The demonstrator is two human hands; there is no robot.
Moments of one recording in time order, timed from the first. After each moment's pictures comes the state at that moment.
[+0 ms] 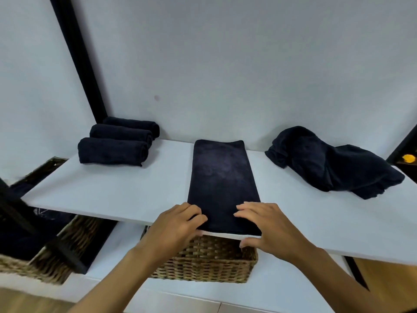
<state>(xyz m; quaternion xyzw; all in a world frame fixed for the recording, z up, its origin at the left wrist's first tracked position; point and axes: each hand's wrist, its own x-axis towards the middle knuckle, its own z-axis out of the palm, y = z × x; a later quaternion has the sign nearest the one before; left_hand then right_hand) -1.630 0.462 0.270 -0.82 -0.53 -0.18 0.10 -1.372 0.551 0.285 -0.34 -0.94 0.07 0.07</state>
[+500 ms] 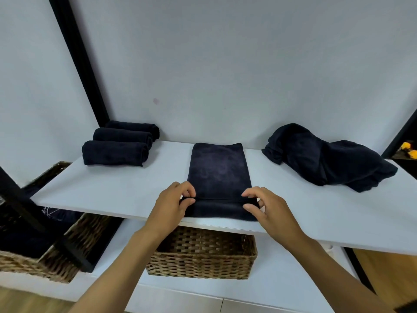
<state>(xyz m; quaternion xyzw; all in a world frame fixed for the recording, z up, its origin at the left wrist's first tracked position) -1.625 0.482 0.292 -0.63 -0.67 -0.36 -0.12 -1.371 0.551 0.289 -0.42 -0.83 0.23 0.29</state>
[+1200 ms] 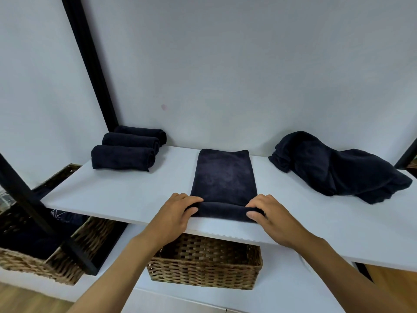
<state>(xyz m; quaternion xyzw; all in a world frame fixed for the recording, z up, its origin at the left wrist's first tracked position) -1.639 0.484 0.282 -0.70 -0.65 -0.27 -0.06 -1.371 0.579 0.289 -0.37 -0.89 0.19 0.18</state>
